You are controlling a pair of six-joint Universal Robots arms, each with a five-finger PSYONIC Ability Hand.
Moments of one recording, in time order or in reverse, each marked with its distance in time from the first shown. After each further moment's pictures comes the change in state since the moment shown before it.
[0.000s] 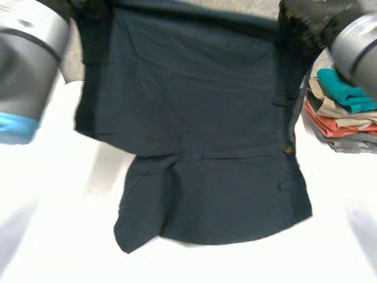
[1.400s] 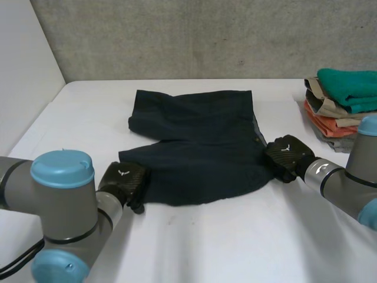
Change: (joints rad) left arm -0.092 -0.202 -0.664 0.027 -0.087 -0.281; right arm -0.195 0.292 0.601 -0.358 -0.310 -0.337; left_hand -0.584 -0.631 -0.626 -0.640 -0.598; right_hand -0.163 -0.174 -0.191 -0.205 -0.191
